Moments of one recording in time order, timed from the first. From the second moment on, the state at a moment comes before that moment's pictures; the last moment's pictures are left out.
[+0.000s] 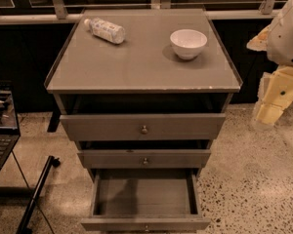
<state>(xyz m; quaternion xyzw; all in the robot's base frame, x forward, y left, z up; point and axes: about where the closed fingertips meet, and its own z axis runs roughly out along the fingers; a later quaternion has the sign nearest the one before) 0.438 -0.217 0.976 -0.60 0.78 -0.03 0.16</state>
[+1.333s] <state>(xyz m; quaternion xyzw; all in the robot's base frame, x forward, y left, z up) 0.384 -0.225 0.780 -0.48 0.82 0.15 0.27</state>
